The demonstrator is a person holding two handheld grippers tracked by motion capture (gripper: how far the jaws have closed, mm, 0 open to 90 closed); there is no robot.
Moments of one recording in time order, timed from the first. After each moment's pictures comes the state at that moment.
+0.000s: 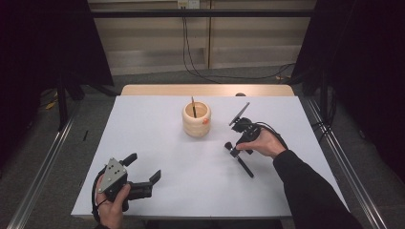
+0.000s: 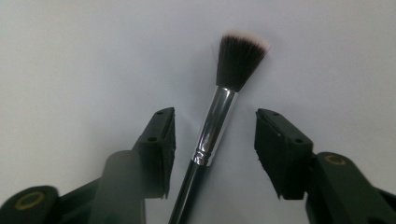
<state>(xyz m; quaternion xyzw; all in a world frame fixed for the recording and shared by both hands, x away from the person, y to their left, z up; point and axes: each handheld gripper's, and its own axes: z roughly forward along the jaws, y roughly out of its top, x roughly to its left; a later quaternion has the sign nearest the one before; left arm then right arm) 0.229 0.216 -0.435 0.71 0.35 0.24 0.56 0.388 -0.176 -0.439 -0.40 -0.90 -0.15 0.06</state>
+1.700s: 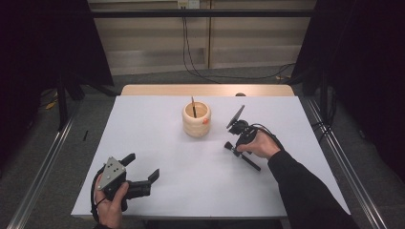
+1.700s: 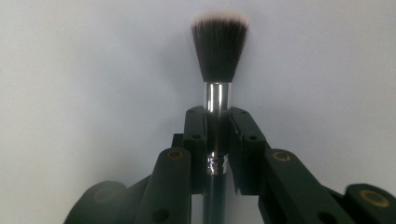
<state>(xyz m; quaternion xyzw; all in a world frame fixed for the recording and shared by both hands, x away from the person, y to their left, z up) 0.232 0.220 -0.437 0.71 0.37 0.23 0.55 0.390 -0.168 -0.449 -0.42 -0.90 -0.09 0.03</state>
